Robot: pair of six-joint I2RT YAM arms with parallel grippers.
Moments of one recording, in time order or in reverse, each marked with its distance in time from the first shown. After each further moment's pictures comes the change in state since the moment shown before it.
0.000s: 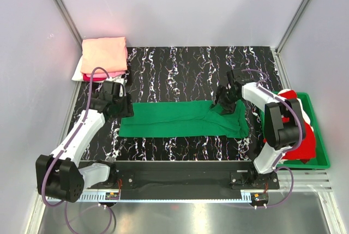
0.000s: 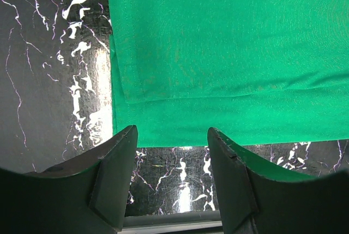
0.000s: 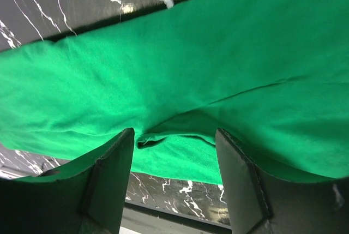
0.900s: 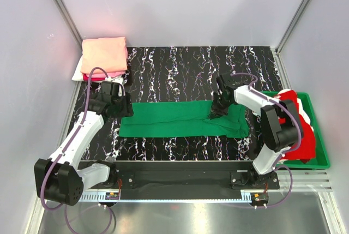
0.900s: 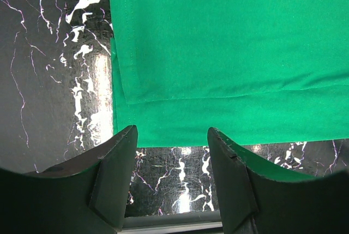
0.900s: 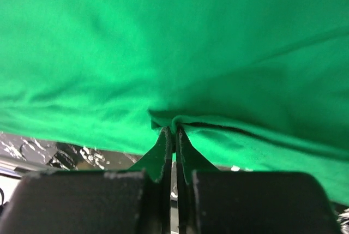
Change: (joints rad) left arm 0.000 -0.031 0.000 0.000 -0.001 0.000; right arm 0.118 0.007 -0.016 -0.044 0.021 0.024
